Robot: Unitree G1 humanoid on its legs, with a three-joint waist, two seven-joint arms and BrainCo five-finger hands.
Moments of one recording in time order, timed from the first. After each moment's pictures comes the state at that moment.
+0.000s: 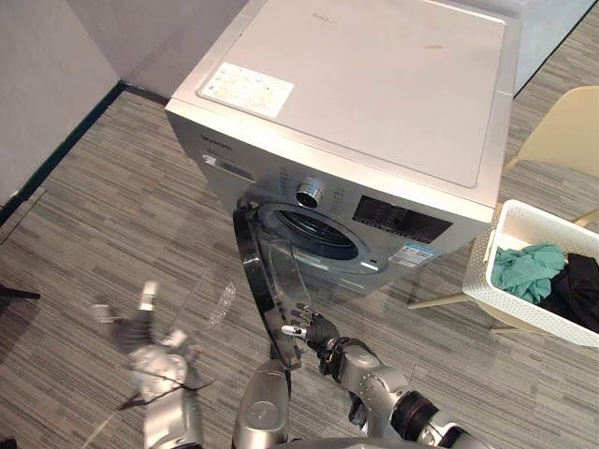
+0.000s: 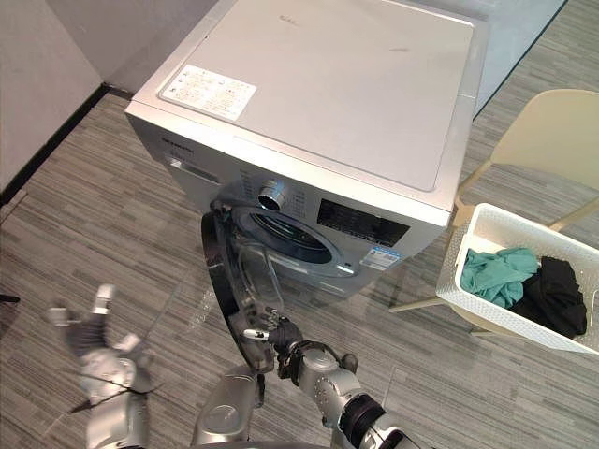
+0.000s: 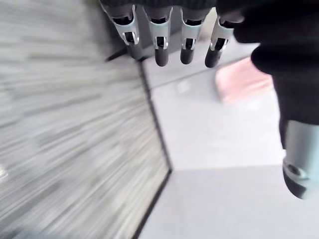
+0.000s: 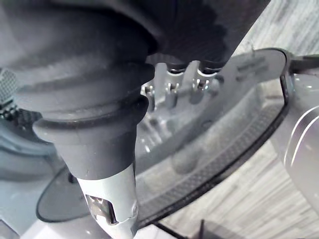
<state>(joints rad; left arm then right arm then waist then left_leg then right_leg) 0.18 -0.09 0.44 -0.28 0.02 -0.01 0.68 -0.19 -0.03 0.62 0.60 0.77 0.08 -0.06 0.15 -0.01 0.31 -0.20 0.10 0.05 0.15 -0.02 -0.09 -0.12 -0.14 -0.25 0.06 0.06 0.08</state>
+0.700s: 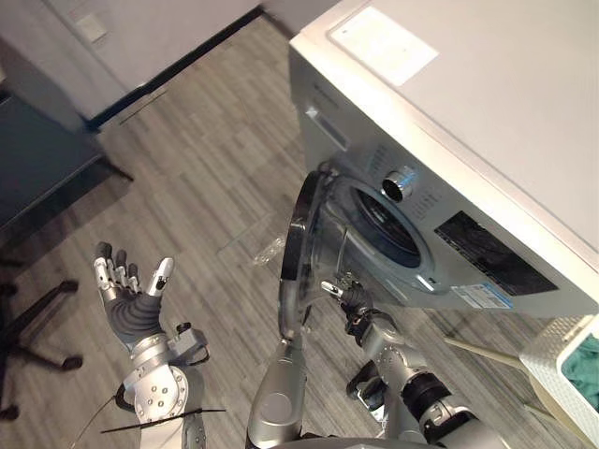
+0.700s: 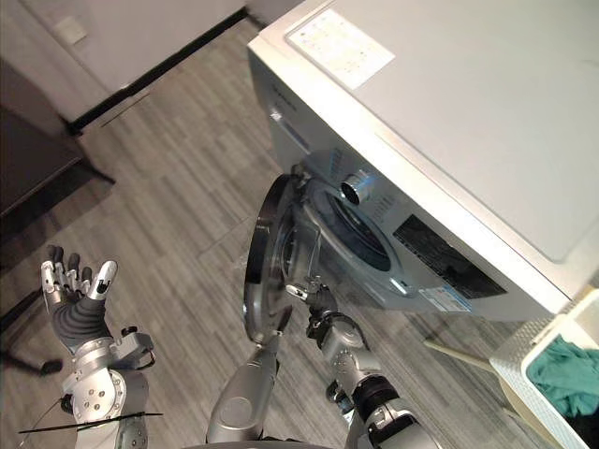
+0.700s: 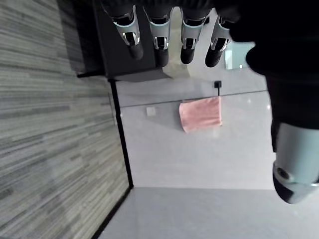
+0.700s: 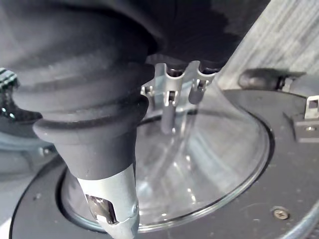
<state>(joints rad) 0.37 -0.08 0.12 -0.52 -0.15 -0.13 0.39 -0.28 -0.01 0.36 0.65 0.74 0.00 -0.07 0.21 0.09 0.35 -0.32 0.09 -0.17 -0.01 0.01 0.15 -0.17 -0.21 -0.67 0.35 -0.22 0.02</state>
